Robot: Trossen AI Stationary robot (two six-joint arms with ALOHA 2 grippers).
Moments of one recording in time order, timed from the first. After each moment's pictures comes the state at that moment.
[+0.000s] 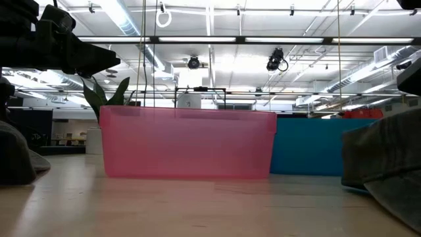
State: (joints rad) left arm -0.05 0.01 0.01 0.09 -0.31 0.12; right arm 0.73 1.70 0.99 -0.33 -0.08 0.78
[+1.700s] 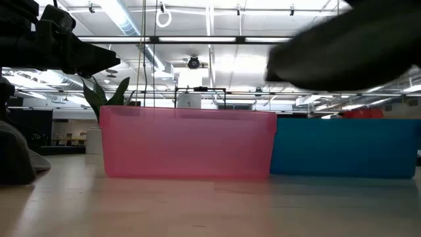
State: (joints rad) left arm -0.05 0.01 0.01 0.09 -0.31 0.12; right arm 0.68 1.70 1.43 -1.02 0.19 0.34
